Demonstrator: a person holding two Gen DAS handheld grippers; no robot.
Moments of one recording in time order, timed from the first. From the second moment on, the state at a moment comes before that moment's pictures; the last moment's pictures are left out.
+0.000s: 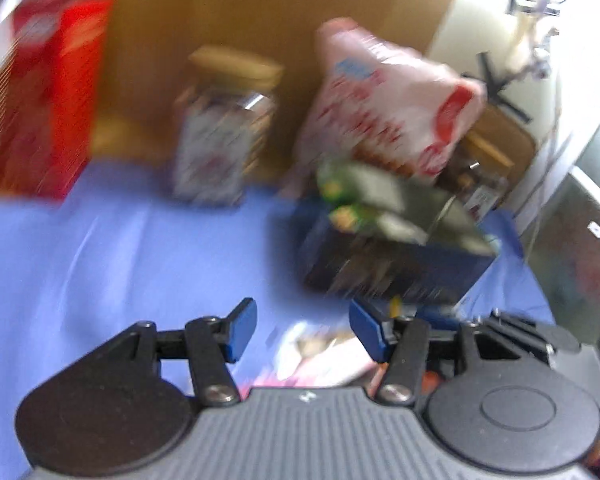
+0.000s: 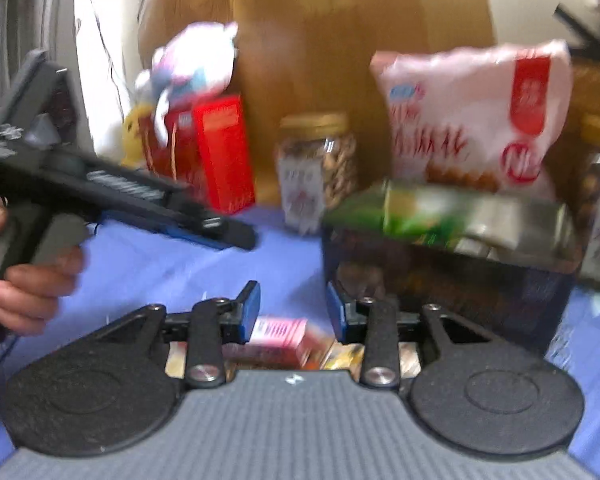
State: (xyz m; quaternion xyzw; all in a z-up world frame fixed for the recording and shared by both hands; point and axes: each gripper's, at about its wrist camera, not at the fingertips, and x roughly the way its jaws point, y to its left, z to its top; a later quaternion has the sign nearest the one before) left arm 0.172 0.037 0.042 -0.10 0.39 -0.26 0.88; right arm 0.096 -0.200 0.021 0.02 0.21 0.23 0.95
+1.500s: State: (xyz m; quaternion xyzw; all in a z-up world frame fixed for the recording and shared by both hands) left arm 0.051 0.101 0.010 -0.10 0.42 -0.22 0.87; right arm -0.025 -0.121 -0.024 -0.04 0.27 0.25 0.93
